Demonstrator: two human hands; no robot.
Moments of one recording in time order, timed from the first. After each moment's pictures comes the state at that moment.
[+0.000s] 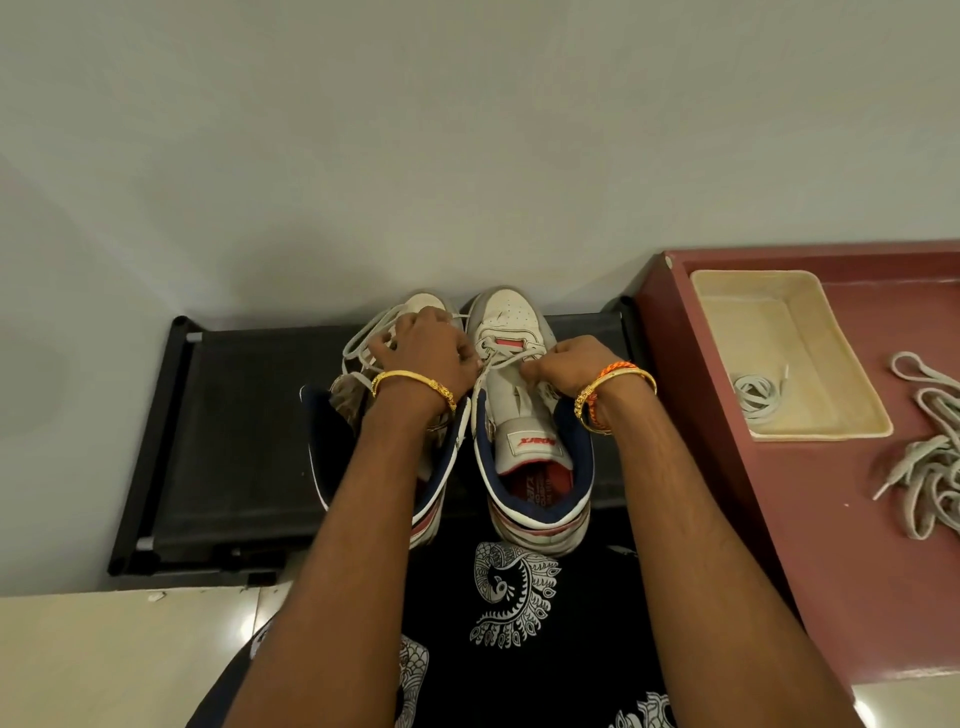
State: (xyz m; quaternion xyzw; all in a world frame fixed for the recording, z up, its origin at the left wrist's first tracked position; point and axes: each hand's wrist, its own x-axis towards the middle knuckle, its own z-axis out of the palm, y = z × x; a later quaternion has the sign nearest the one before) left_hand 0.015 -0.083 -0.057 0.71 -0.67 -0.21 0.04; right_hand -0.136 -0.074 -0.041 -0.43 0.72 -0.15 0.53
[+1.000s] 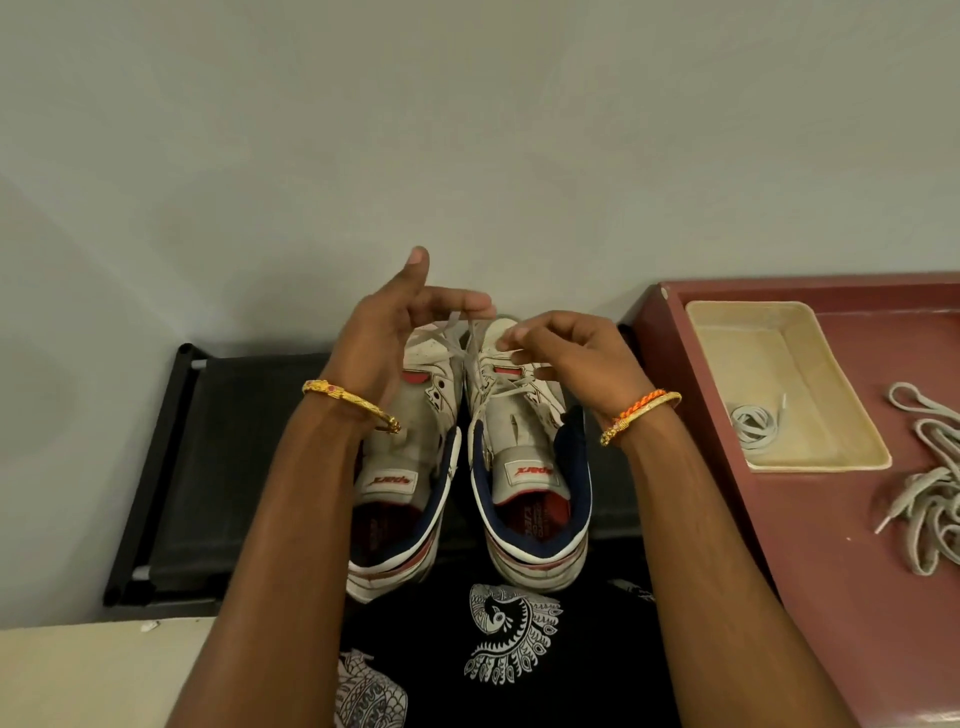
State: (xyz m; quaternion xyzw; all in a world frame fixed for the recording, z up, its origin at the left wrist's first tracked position) left_hand 0.037 -0.075 0.006 0.49 -0.42 -0.64 0.42; right_hand -0.137 -0.077 -0.021 -0.50 0.57 -0.38 0.53
